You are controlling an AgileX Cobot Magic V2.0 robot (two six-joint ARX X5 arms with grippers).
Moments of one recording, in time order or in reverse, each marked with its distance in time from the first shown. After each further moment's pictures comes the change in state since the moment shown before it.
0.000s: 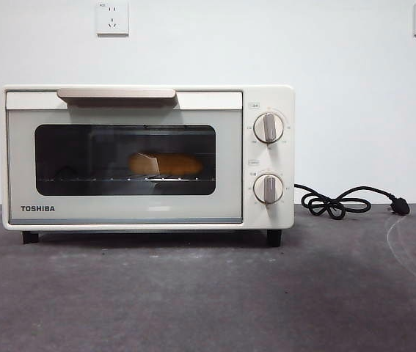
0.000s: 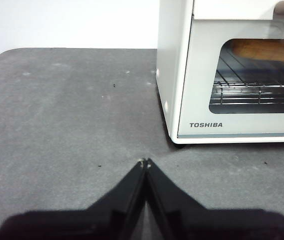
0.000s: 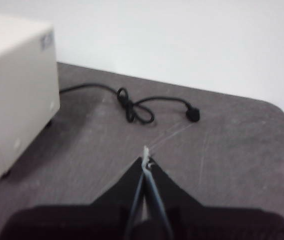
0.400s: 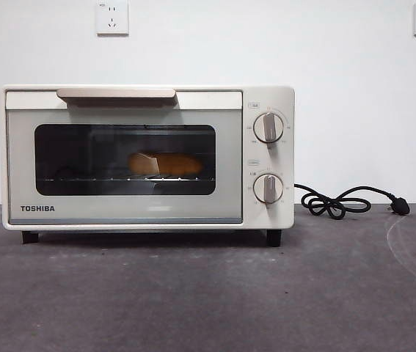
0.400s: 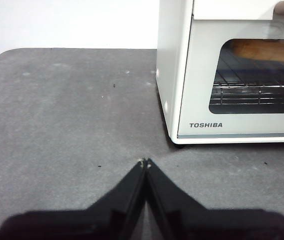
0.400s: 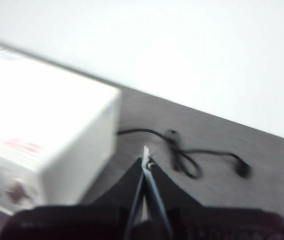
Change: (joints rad) left arm 0.000 -0.001 0.000 0.000 0.000 0.000; right arm 0.171 0.547 0.729 -0.292 -0.029 -0.019
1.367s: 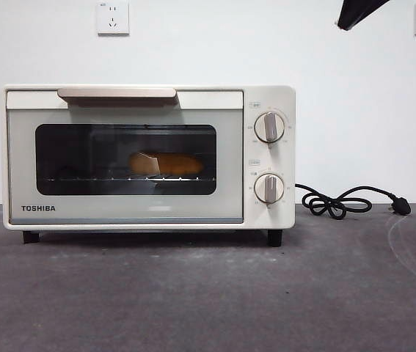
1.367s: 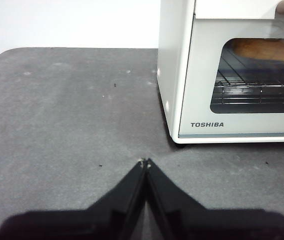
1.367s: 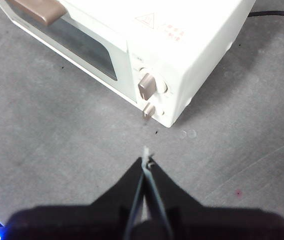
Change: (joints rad) left arm 0.001 0.000 0.000 -0.001 0.000 0.000; right arm 0.417 0.280 0.243 -0.513 0.100 0.089
